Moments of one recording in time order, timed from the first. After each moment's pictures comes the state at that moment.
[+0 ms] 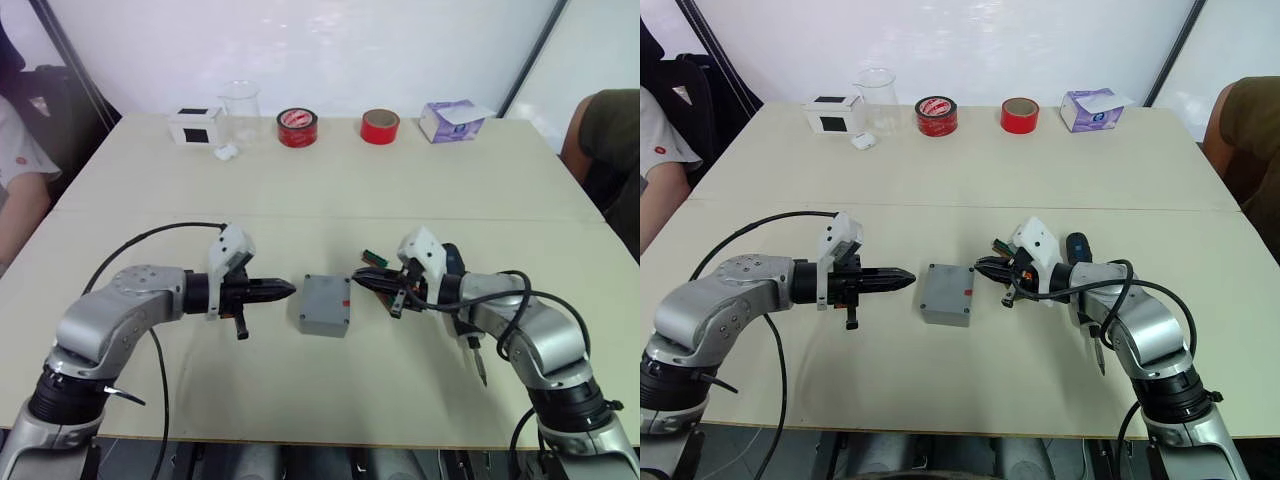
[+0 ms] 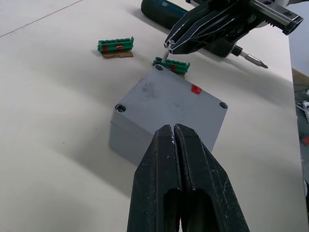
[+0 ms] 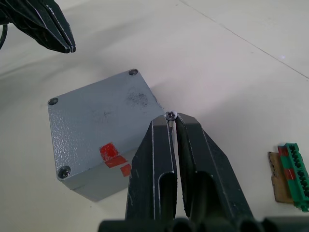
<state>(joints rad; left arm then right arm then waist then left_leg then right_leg) -0.36 0.72 -0.03 -0.38 -0.65 0.88 -0.92 -0.34 -0.58 0.09 -0.38 0.42 0.73 0.80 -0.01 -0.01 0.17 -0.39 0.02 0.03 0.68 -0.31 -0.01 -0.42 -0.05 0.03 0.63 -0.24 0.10</state>
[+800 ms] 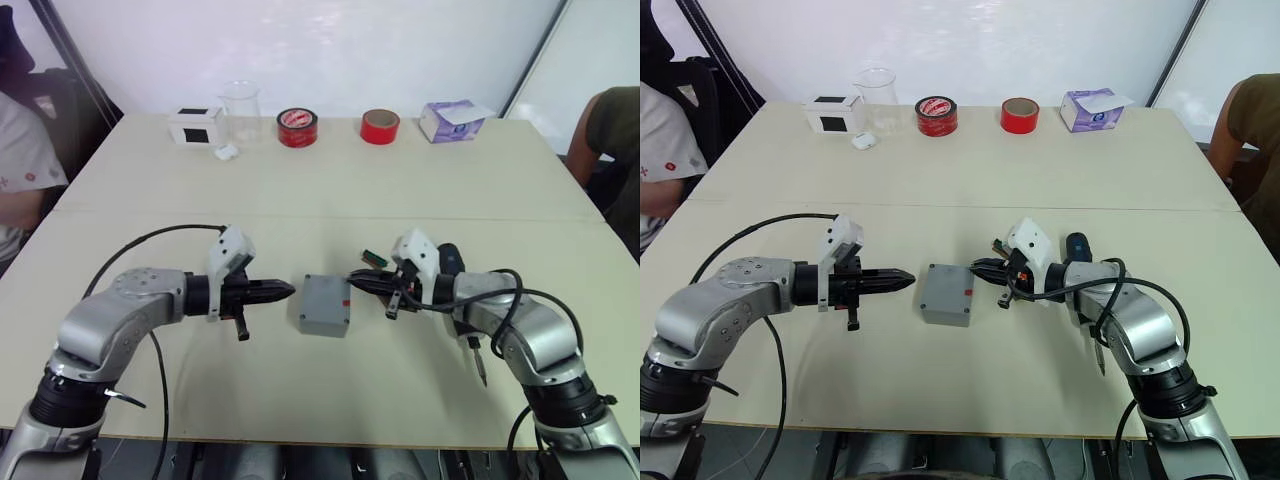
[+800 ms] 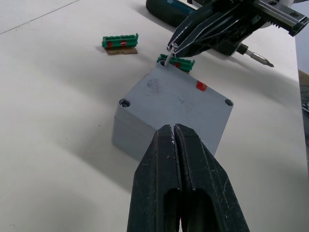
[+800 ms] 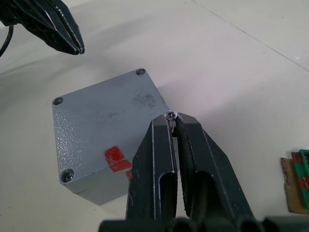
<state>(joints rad) -0.35 0.71 -0.03 -0.38 -0.64 0.87 -0.91 -0.36 -0.57 0.12 -0.35 0.41 0.71 0.82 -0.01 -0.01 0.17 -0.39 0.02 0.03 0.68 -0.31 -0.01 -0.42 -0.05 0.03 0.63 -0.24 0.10</state>
